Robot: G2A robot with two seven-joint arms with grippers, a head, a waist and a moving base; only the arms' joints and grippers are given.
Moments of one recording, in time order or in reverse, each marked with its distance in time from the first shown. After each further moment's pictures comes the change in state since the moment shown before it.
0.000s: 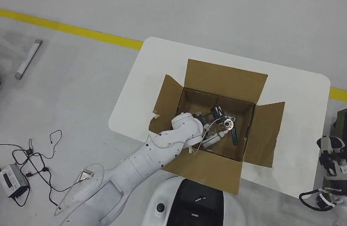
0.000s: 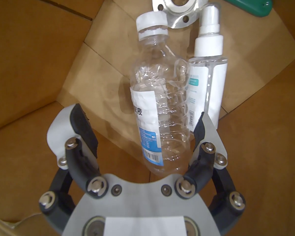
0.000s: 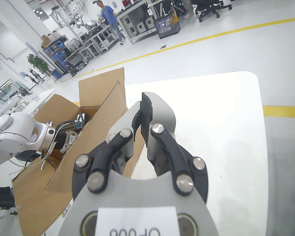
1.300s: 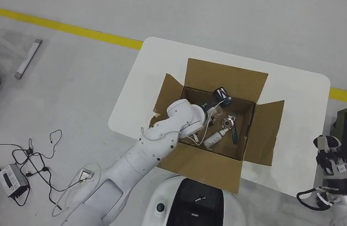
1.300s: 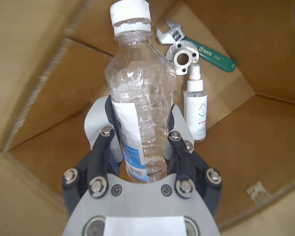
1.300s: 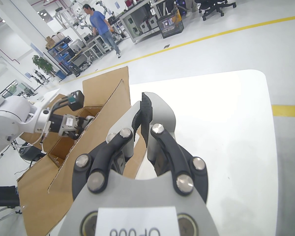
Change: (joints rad) left arm 0.028 -0.004 -0.197 -0.225 -0.068 -0.004 -0.063; right arm 0.014 -0.014 -0.011 0.001 0.008 -0.015 0.016
